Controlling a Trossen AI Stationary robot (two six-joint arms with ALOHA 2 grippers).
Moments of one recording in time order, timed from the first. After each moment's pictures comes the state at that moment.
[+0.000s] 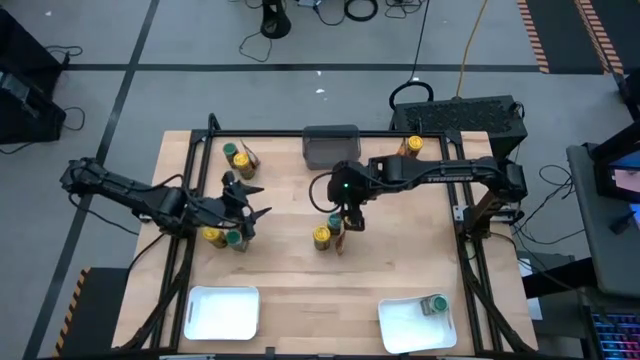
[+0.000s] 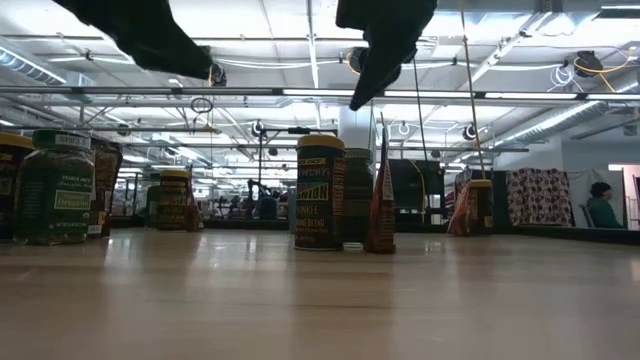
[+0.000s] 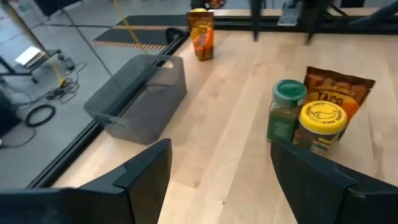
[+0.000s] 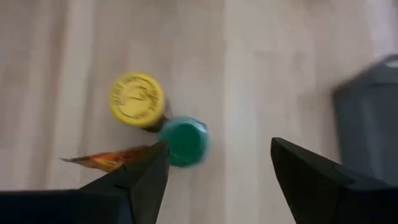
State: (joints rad) left arm -0.29 0.86 0.63 -0.30 -0.66 -0.22; right arm -0.06 1.69 1.50 -0.81 -0.04 -0.08
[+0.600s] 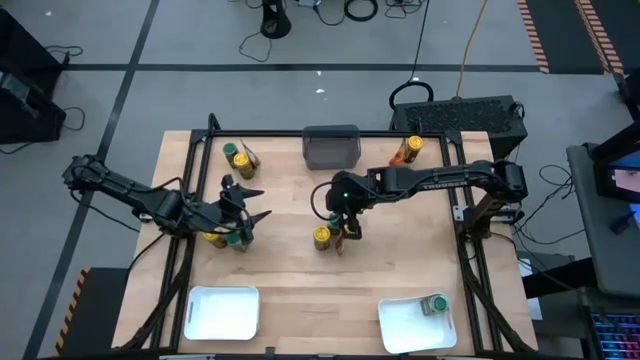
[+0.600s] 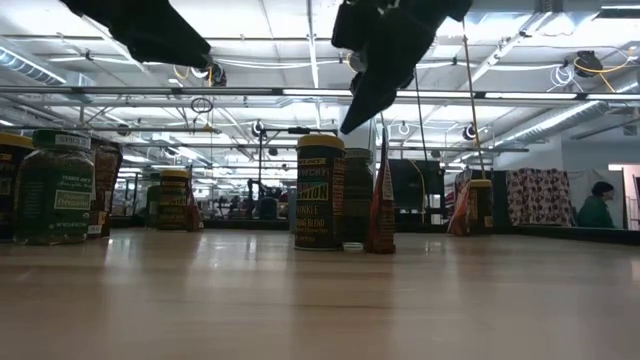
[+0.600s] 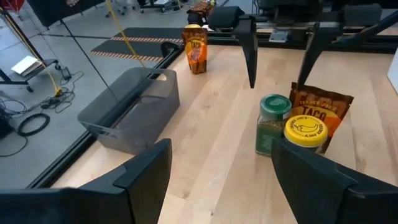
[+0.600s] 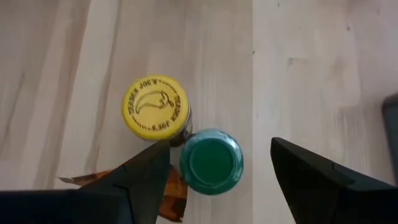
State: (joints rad) left arm -0.35 0.86 0.63 -0.25 -0.71 -0.22; right arm -0.05 1.69 1.33 -0.60 -0.08 -0.06
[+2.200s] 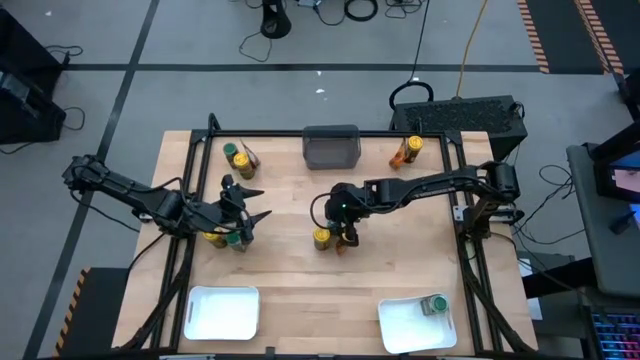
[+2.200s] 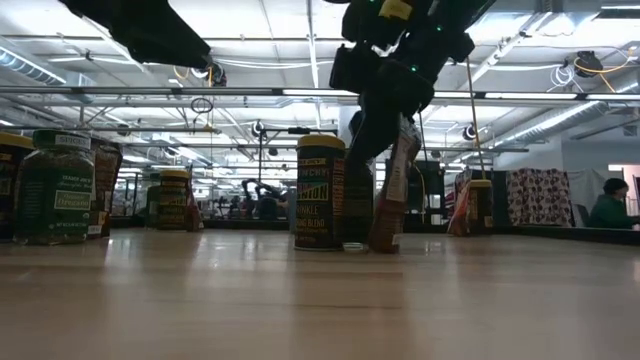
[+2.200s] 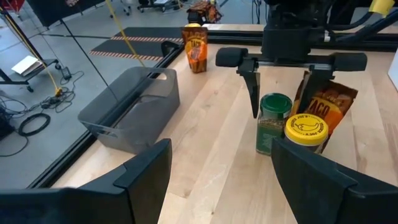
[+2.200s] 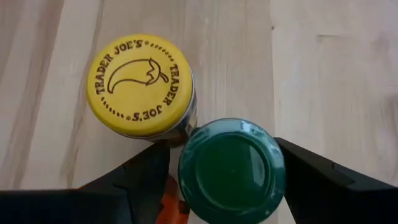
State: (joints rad) left arm -0.35 0.86 0.63 -0.25 -0.71 -0.22; right arm -0.04 1.75 1.17 -0.37 -0.08 -0.04
